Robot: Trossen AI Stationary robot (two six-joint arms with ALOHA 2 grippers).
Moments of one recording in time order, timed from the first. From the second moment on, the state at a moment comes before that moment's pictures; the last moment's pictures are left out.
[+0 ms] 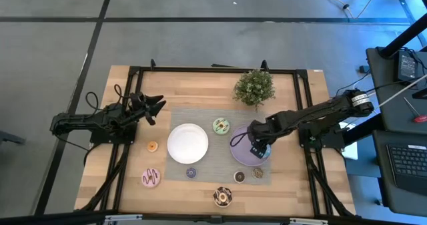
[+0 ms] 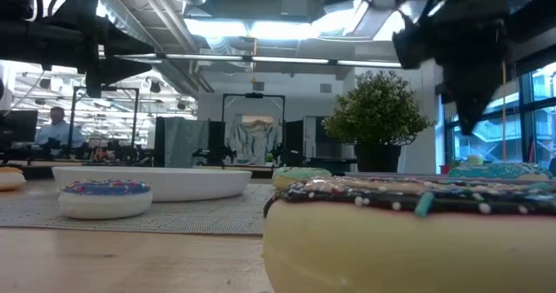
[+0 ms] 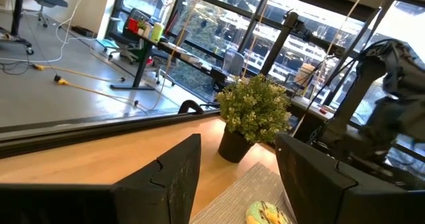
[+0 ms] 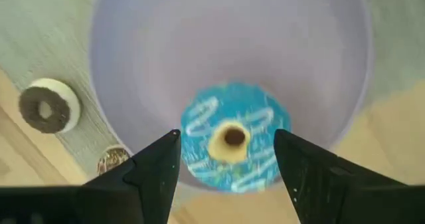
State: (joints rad) left arm 0.05 0.00 0.01 0.10 -0.50 -0.41; right arm 0.22 1.45 0.98 -0.89 -0.02 0.80
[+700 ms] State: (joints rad) left arm 0.05 0.01 0.01 0.13 -0.45 -0.68; right arm 0.21 1.26 1.01 -0.81 0.18 0.65
